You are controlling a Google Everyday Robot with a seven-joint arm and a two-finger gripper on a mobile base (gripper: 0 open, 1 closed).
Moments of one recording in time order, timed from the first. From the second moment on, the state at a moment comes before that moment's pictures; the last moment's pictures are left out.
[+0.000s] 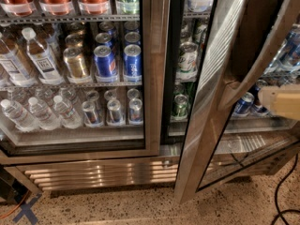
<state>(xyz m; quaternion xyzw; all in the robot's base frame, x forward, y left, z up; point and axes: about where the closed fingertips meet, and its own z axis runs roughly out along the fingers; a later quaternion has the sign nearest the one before) 0.358 -0.188 1.096 -0.32 0.73 0.03 0.61</state>
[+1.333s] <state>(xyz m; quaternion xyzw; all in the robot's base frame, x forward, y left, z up) 0.410 -0.186 1.104 -0.29 0.72 0.06 0.63</state>
